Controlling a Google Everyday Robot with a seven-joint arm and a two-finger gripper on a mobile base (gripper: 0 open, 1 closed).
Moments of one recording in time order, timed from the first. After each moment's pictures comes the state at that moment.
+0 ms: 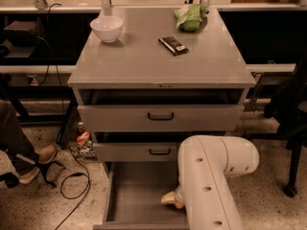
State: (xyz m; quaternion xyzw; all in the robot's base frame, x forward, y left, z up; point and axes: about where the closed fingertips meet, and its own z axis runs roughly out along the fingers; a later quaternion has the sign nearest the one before) arm 0.506 -0.130 0.113 -0.08 -0.99 -0.09 0.06
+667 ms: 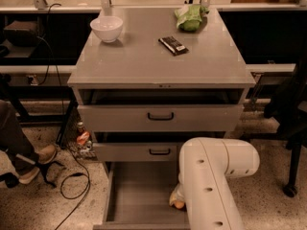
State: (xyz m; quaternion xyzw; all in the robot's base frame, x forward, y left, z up) arm 0.520 -0.126 0.106 -0.07 -0.99 -0.10 0.05
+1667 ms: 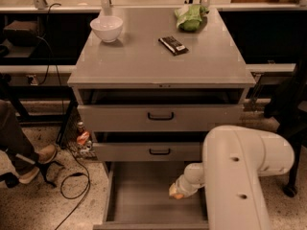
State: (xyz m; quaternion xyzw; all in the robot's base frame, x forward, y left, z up) arm 0.539 -0.117 0.200 0.00 -0.99 -0.15 -0.04
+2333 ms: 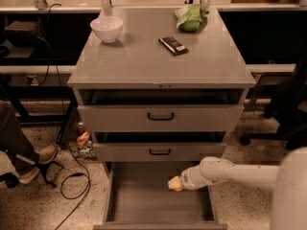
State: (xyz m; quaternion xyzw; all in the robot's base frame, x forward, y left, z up) arm 0.531 -0.107 0.322 0.09 -0.96 -0.25 -0.11
